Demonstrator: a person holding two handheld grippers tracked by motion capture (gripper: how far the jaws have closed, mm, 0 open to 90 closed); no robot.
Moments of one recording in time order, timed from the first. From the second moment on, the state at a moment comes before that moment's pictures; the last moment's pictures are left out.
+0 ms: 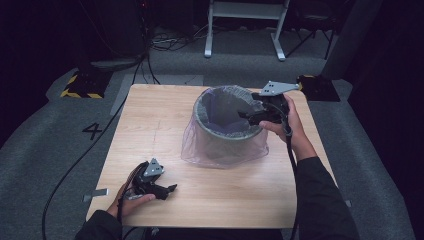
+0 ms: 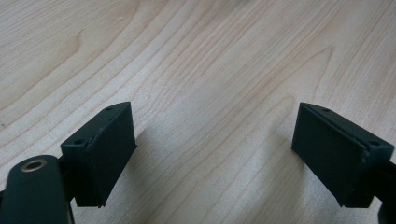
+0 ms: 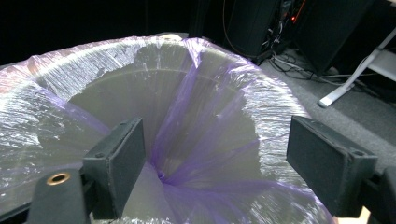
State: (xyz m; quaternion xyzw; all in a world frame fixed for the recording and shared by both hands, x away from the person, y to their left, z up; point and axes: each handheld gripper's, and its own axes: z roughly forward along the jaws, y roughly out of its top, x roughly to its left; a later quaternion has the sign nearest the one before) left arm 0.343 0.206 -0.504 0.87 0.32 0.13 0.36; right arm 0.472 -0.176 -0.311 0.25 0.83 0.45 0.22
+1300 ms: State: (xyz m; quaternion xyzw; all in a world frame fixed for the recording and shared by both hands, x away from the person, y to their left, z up) left arm 0.344 0.206 -0.504 0.87 0.32 0.13 0.36; right arm 0.485 -0.145 -0.334 0.24 0.89 0.34 0.18
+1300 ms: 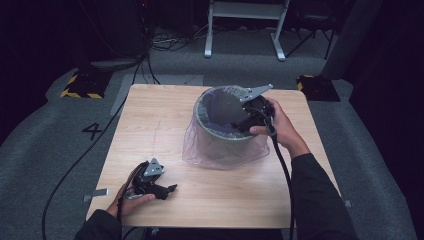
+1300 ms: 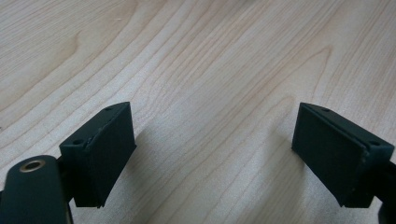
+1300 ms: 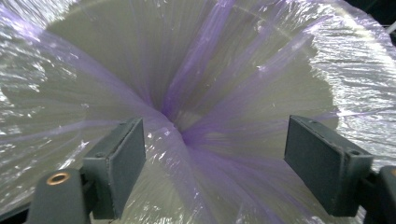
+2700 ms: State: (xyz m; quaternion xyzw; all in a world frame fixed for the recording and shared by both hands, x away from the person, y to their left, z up) left arm 0.344 0.206 -0.504 0.87 0.32 0.13 0.36; right arm 0.488 -0.146 -0.330 0.30 0.87 0.34 0.20
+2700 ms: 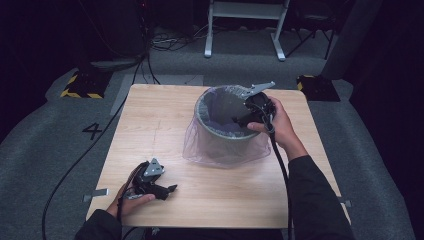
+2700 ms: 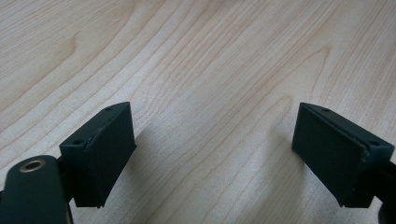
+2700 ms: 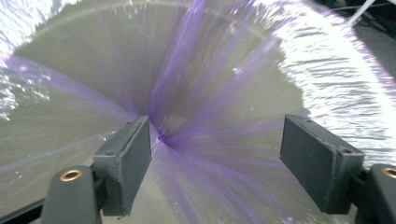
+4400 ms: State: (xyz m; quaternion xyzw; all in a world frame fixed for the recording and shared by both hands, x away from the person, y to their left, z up) left arm 0.344 0.205 -0.505 0.87 0.32 0.13 0.36; right arm 0.447 -0.185 -0.316 0.30 0.82 0.43 0.24
